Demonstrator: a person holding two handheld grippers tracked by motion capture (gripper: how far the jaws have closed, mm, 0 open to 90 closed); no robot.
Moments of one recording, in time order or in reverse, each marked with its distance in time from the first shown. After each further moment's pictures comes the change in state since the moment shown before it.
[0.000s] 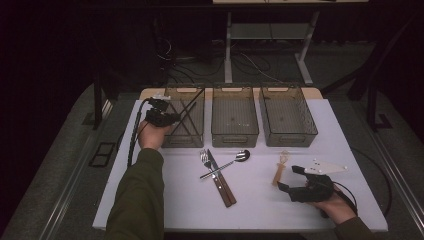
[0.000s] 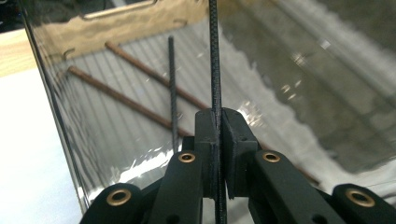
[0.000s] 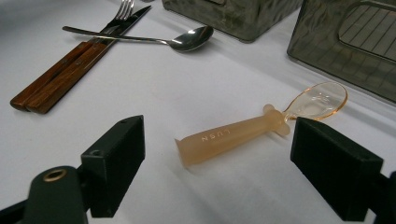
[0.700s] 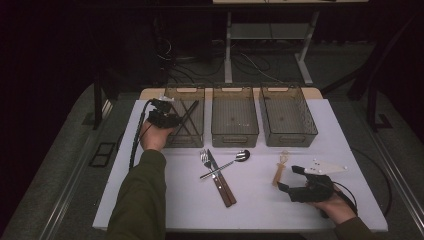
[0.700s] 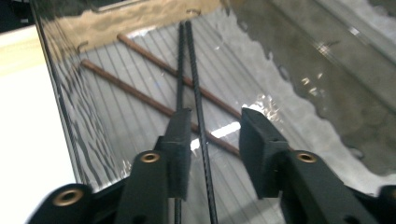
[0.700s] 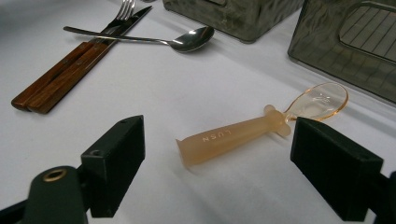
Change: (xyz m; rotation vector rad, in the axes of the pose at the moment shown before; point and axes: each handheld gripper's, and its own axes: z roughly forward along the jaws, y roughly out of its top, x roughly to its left) left arm -0.007 0.000 0.003 0.012 0.070 0.021; right arm 0.001 0.000 0.000 0.000 0.000 -0.001
